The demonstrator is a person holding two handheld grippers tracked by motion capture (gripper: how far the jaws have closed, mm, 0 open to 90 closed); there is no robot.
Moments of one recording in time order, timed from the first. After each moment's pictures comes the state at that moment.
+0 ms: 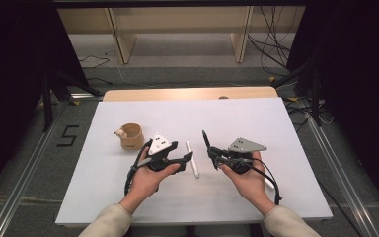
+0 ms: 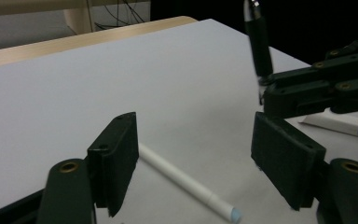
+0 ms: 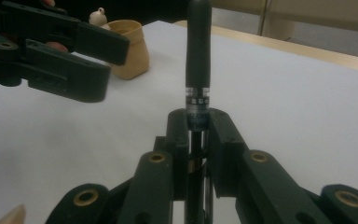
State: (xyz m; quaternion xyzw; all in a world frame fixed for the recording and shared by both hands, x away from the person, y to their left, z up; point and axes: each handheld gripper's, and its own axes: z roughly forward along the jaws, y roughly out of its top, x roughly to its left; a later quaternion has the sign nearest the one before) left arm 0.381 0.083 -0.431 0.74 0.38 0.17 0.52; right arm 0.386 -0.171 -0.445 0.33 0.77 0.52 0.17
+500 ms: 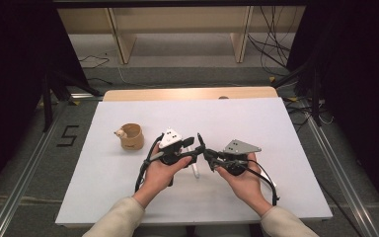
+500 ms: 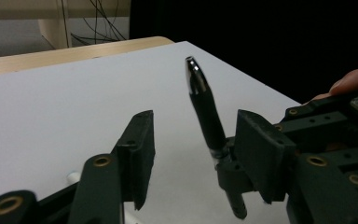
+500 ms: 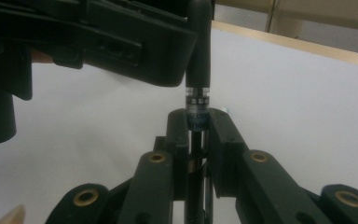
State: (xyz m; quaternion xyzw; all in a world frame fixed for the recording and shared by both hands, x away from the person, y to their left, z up) left arm 0.395 0.055 -0.425 0.72 0.37 0.14 0.56; right arm 0.385 -0.160 -0.450 0.32 0.78 0.52 0.16
